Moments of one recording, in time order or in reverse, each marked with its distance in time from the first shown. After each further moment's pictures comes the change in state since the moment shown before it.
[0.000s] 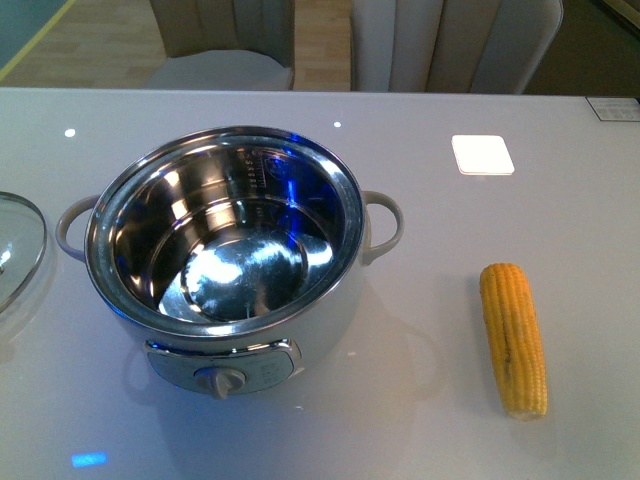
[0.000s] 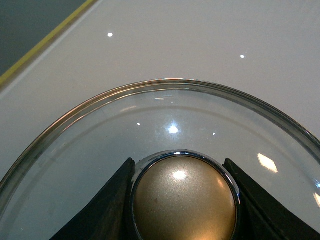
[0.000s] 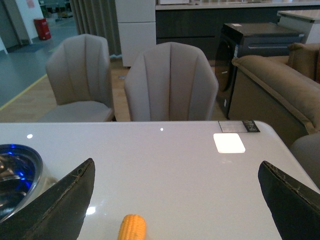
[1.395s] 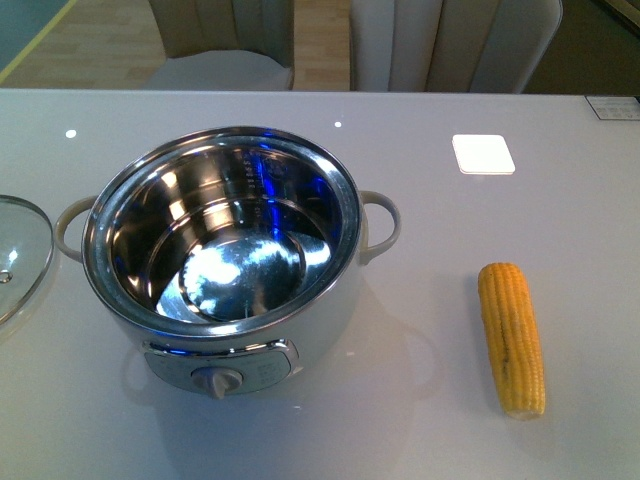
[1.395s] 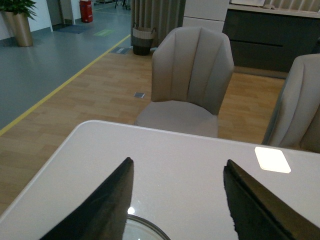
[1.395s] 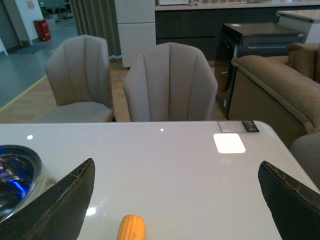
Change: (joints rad) left arm -0.049 -0.692 -0.430 0.103 0.179 -0.139; right arm 0.000 0.000 0.000 0.000 0.000 0.000
